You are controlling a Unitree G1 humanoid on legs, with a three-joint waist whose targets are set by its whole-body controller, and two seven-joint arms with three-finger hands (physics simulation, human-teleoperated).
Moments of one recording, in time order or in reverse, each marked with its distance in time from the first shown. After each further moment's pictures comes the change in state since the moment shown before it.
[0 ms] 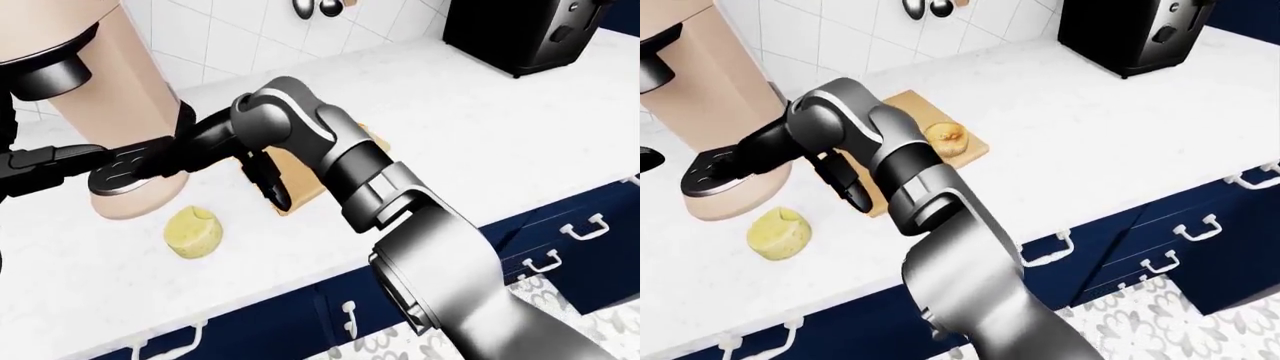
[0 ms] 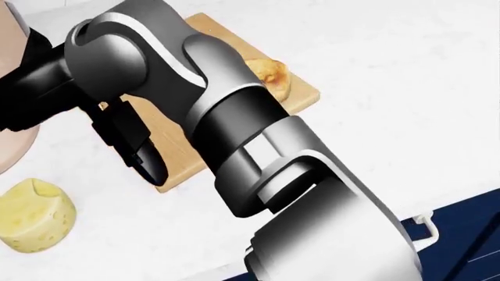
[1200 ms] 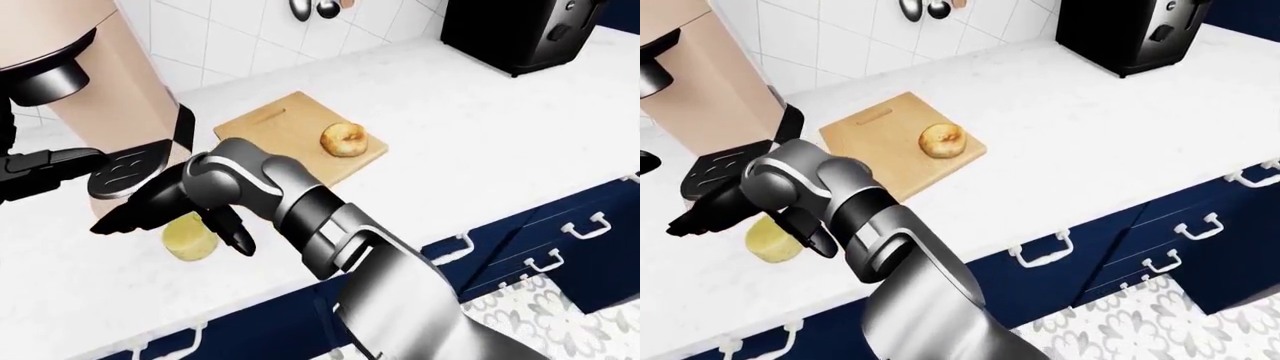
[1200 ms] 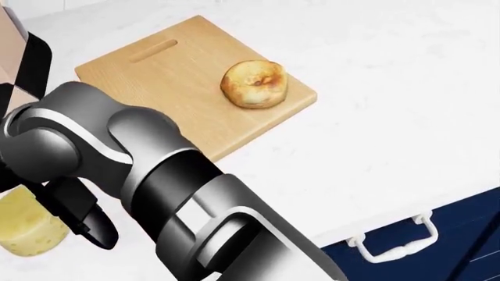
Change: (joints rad) left arm 0.019 0.000 0.016 0.008 -0.015 -0.007 -0.004; right arm 0.056 0.198 0.036 0.055 -0.119 0.048 -0.164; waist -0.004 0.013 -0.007
